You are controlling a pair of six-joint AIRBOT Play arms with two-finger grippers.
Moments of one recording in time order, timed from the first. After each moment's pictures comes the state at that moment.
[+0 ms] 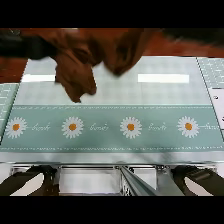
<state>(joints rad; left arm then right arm) 0.00 -1.12 1.57 0.85 -1.33 -1.26 0.26 -1.06 1.58 -1.04 0.89 1.63</state>
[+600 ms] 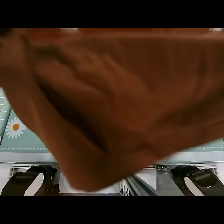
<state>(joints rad) 0.01 -0.71 1.79 1.39 -1.47 -1.41 0.22 -0.58 1.79 -1.54 1.31 1.68</state>
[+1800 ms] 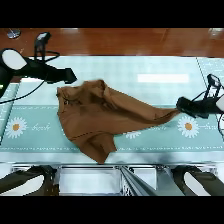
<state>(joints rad) -0.13 -1.29 1.26 1.21 -1.08 -1.44 -0.15 -0.98 0.80 -1.38 1.02 1.82</state>
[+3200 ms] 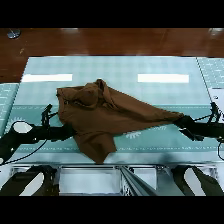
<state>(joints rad) 0.03 -0.90 0.30 0.75 -0.94 -1.32 -0.49 -0.80 0.42 -1.03 1.07 1.51</state>
